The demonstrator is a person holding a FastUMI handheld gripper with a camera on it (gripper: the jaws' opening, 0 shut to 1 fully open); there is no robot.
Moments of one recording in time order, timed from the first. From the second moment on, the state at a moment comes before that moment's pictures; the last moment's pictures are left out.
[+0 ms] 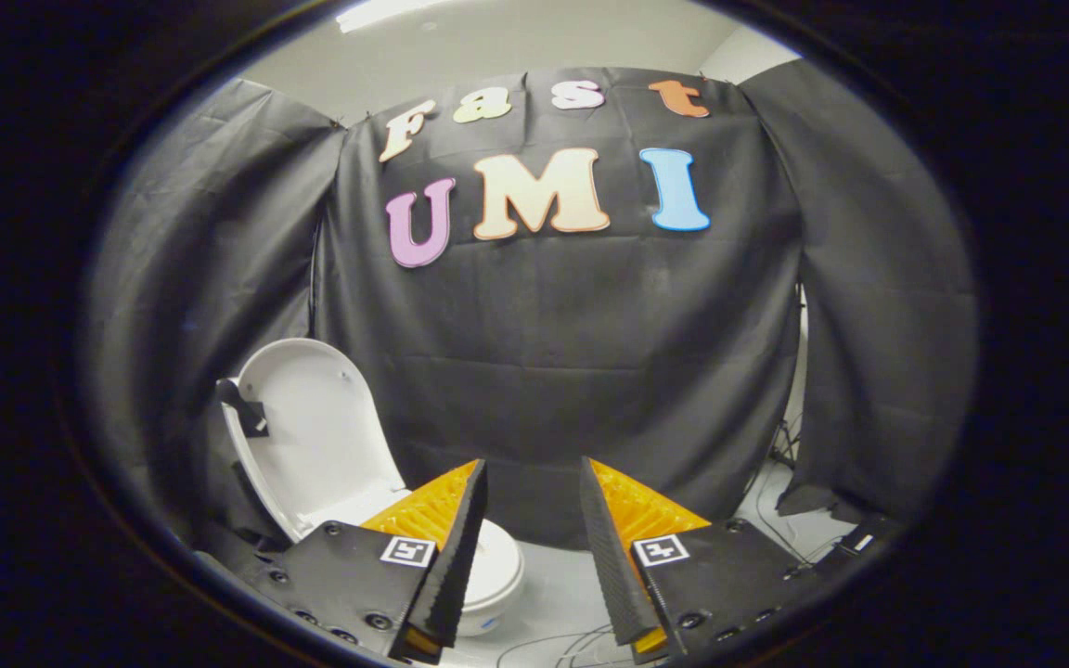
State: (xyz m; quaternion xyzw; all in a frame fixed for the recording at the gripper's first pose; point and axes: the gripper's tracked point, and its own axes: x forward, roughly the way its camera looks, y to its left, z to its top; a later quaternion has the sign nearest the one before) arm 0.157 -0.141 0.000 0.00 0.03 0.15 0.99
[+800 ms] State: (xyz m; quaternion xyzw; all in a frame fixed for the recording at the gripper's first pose) arm 0.148 -0.165 -0.009 0.00 0.04 0.18 0.98
